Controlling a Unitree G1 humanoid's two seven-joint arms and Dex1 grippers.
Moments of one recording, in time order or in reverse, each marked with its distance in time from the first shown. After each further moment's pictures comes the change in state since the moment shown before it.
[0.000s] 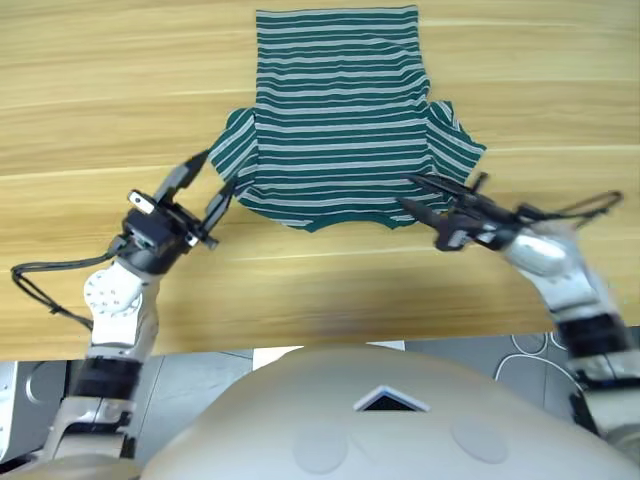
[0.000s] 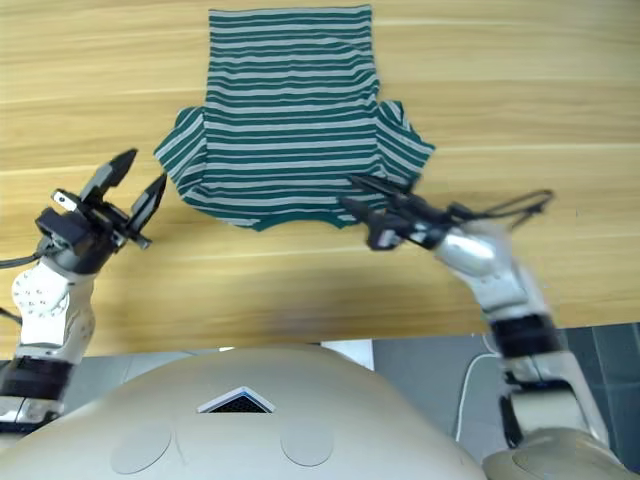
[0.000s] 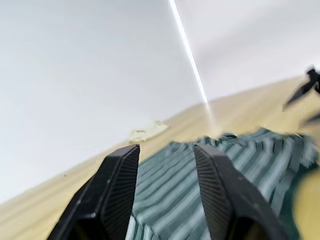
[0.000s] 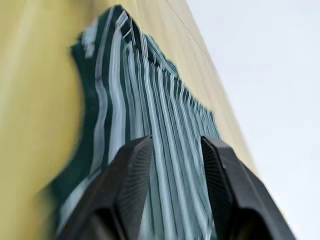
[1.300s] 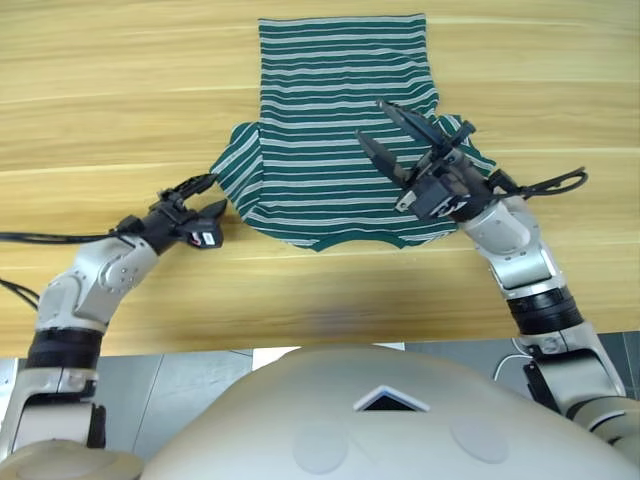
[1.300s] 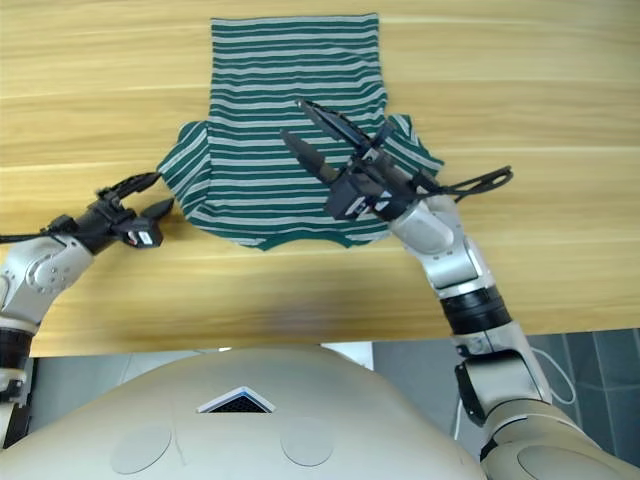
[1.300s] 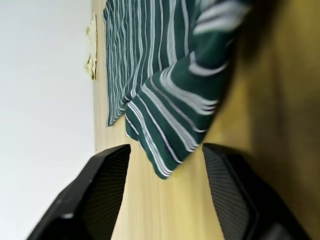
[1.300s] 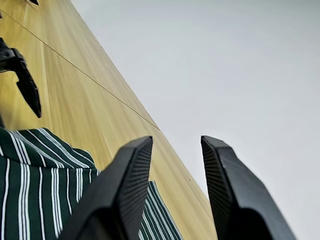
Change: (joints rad) left arm -0.154 0.190 0.016 0.177 1.169 0.147 0.329; right arm -0.019 0.091 0.014 -0.165 0.205 -0.011 -0.176
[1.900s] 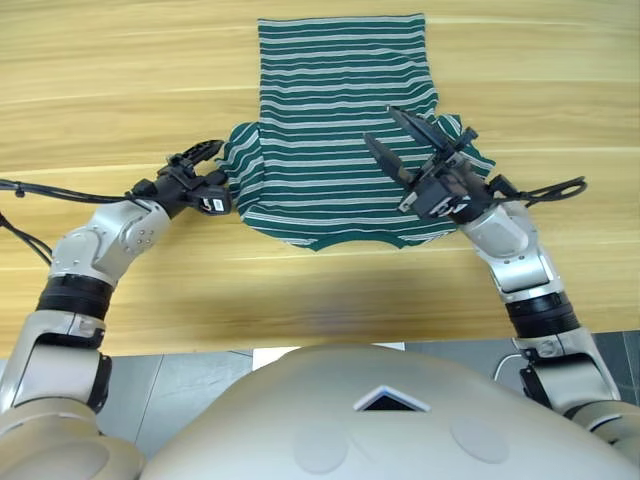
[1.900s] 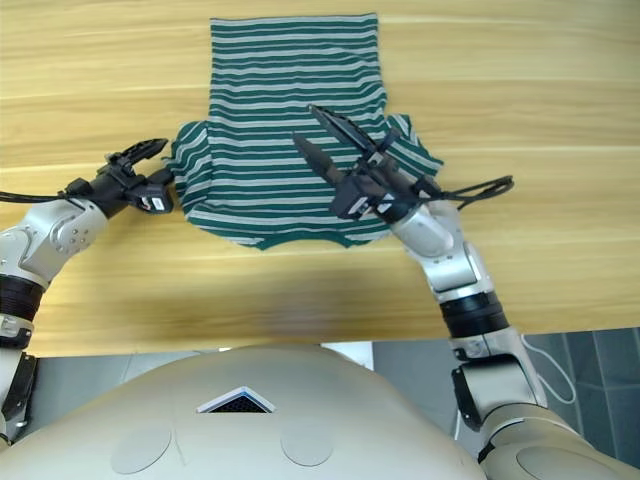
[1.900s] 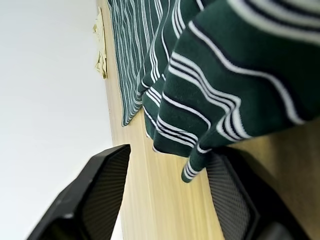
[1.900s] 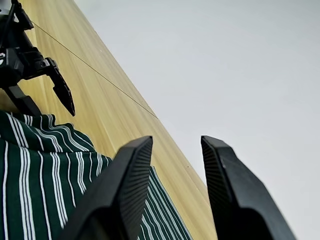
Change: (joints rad) left arm -0.229 0.023 -0.208 0.202 0.080 0.045 0.160; right arm 0.028 0.032 -0.034 0.037 -0.042 -0.004 -0.006
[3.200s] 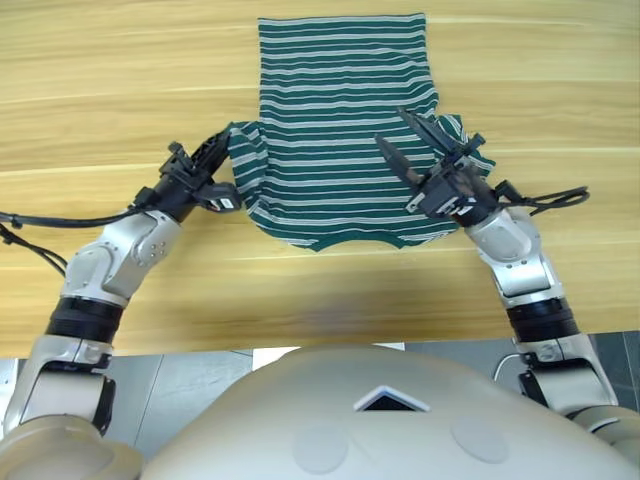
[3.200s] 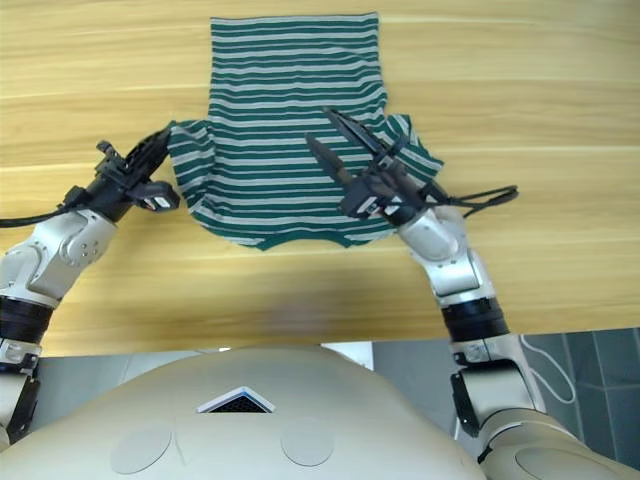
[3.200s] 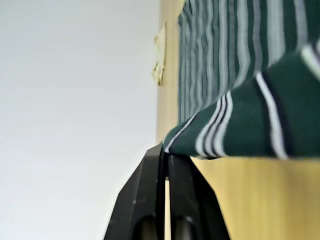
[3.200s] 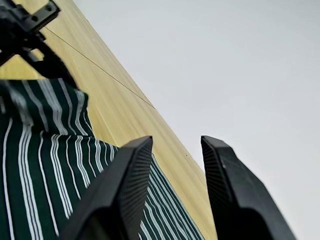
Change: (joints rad) left arm 0.100 -0.032 0.055 -0.241 -0.009 0.105 0.197; right arm 0.033 0.008 -0.040 0.042 -0.007 -0.010 0.002
